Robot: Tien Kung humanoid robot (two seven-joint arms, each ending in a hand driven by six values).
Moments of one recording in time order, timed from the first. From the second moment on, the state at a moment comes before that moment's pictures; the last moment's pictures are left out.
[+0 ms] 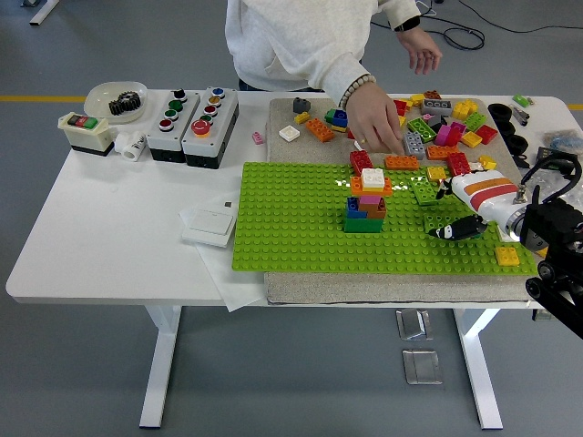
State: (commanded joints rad) left arm -0.02 0.02 -1.06 -0.18 0.86 0.06 0.28; right arm 0.77 -0.44 0.54 0.93 -1.99 -0.12 -0.07
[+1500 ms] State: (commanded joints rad) left arm -0.01 0.02 -1.07 -0.18 0.88 0.06 0.28; right arm 0.76 -0.43 0.57 0.90 -2.00 -0.06 -0.09
